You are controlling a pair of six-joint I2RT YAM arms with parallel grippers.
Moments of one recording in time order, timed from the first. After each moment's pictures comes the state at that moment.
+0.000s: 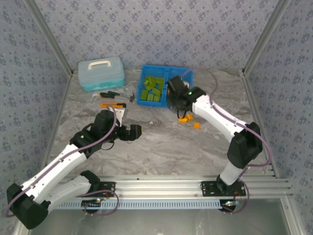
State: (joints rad) left arm -0.65 0.89 0.79 -0.56 0.10 -0.50; right arm 0.61 1.69 1.56 -0.83 0.23 0.74
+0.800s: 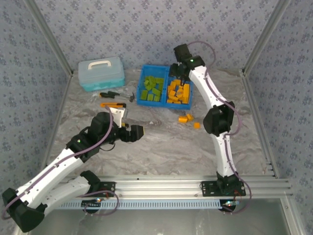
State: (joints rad) left arm -0.70 0.82 0.78 -0.50 0.15 -0.54; right arm 0.38 2.27 2.44 -1.09 0.12 0.50
